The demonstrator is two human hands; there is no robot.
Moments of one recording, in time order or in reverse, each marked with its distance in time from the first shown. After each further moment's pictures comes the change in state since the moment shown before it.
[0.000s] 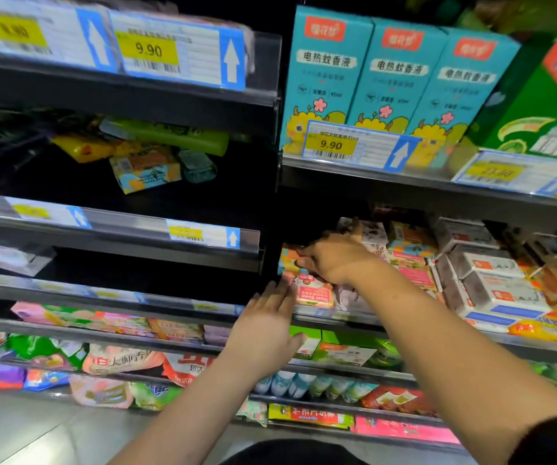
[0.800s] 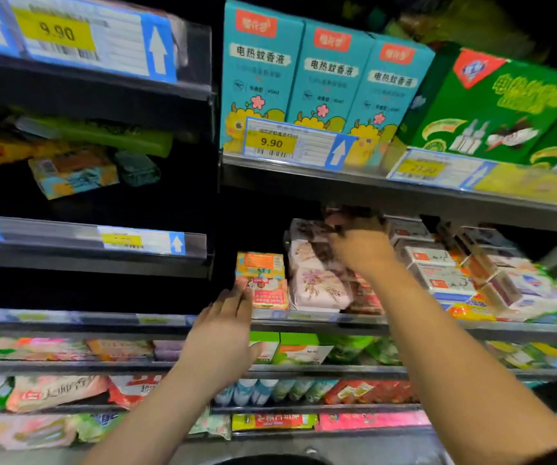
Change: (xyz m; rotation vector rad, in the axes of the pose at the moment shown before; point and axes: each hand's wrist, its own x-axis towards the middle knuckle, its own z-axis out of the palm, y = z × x) left_hand 0.004 -0.001 0.012 0.103 0.070 -0.015; right_hand -0.061 0.065 -0.015 0.222 0.387 0.408
